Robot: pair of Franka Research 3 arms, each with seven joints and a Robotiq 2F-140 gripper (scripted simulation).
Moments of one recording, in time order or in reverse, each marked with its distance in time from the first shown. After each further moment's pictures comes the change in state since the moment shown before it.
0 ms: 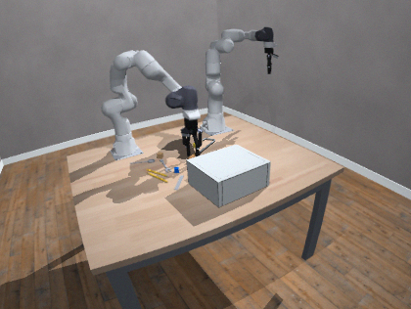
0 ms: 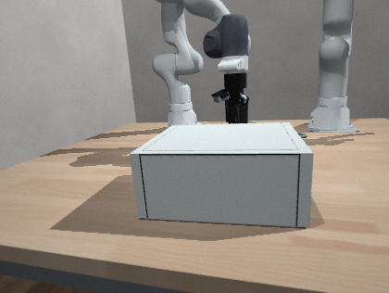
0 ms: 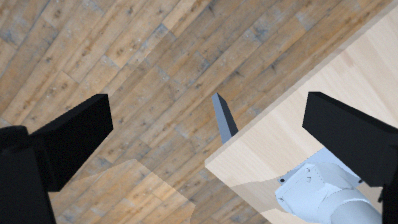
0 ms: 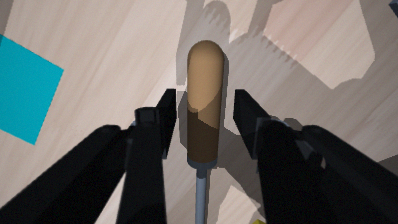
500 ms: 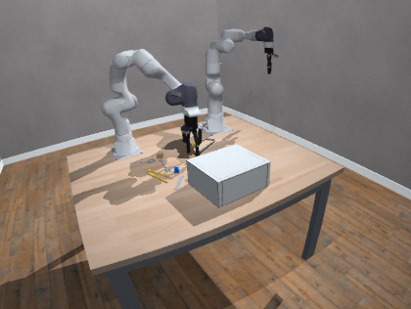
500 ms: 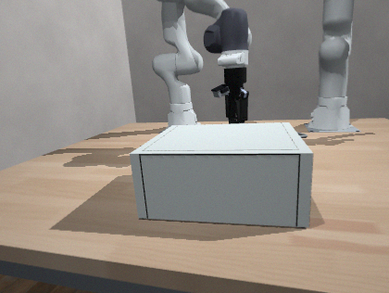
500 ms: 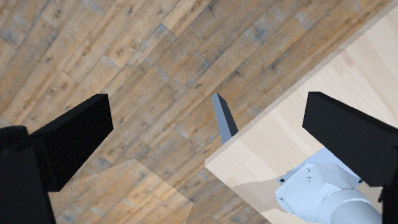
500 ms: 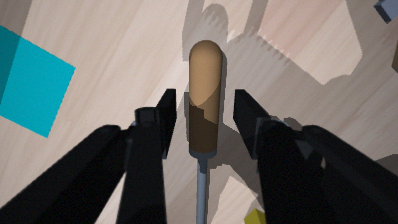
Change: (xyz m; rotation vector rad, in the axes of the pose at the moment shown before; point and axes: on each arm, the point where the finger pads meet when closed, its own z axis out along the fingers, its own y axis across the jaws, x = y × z) left arm 0.000 0.000 0.000 0.000 0.000 0.000; right arm 0.000 -0.001 -0.017 0.003 0.000 0.004
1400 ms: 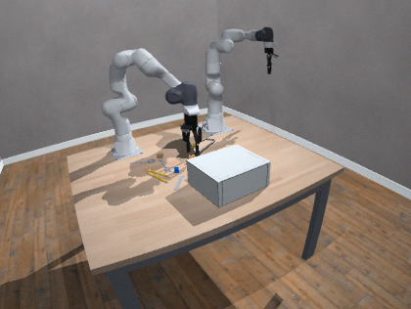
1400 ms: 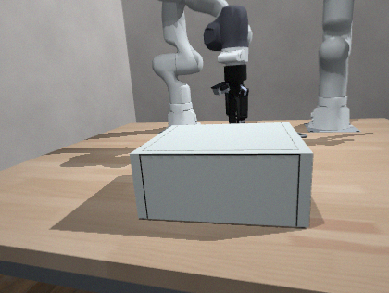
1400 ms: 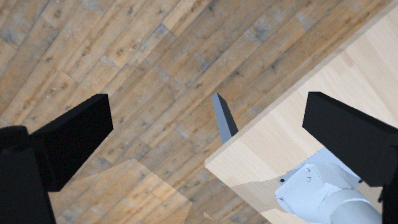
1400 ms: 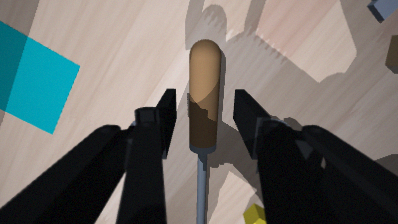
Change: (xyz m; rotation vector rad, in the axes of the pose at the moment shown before) left arm 0.000 0.000 0.000 0.000 0.000 0.000; right arm -0.001 0.000 -0.008 0.003 0.001 0.003
